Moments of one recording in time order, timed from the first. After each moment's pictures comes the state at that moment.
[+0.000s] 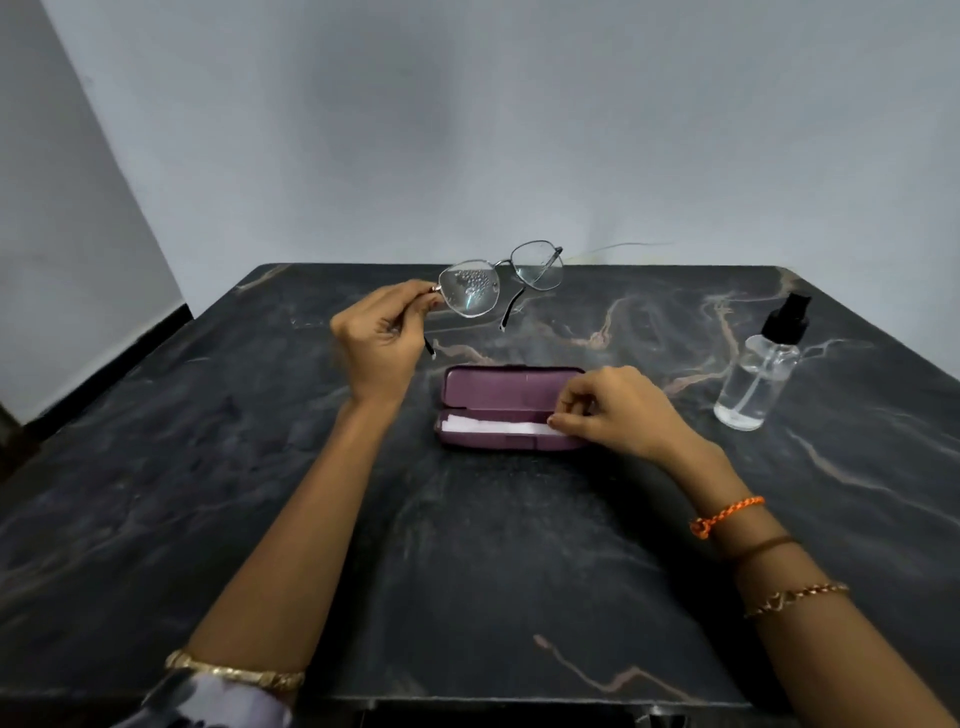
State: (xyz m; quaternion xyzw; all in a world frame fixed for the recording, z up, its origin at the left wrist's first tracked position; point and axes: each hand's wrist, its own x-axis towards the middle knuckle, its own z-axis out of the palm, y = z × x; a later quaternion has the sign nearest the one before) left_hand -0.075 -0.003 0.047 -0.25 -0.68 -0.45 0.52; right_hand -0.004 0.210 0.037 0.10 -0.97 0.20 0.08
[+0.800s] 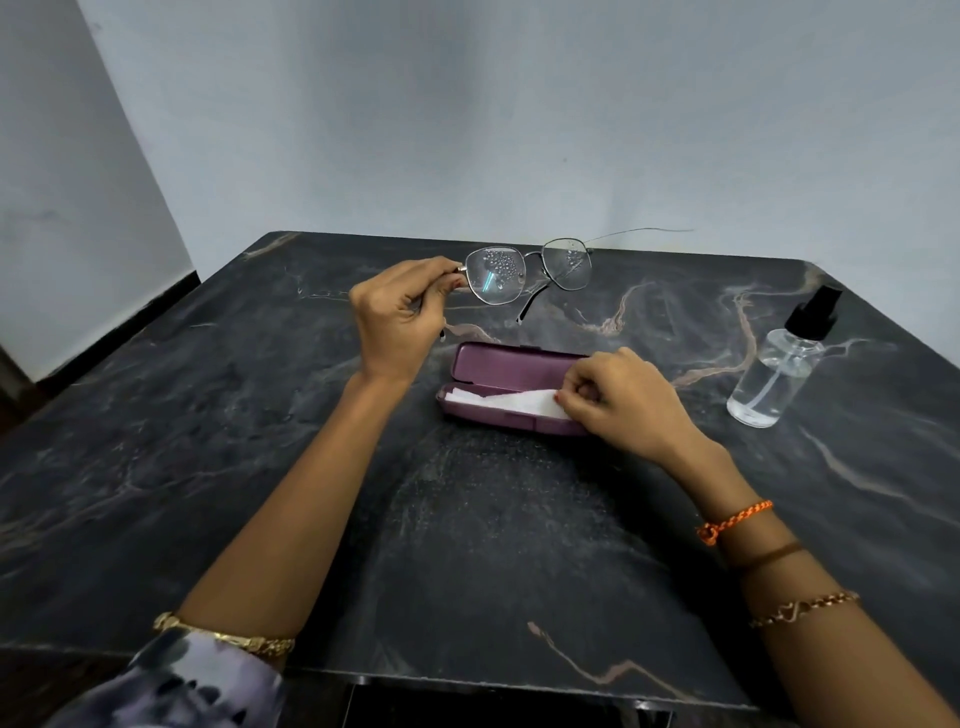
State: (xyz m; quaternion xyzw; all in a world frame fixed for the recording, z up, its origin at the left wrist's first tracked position) left_hand -0.073 0.003 0.045 -0.27 -0.69 -0.42 0.52; right_hand 0.003 0.201 0.035 0.11 -0.97 0.15 0.13
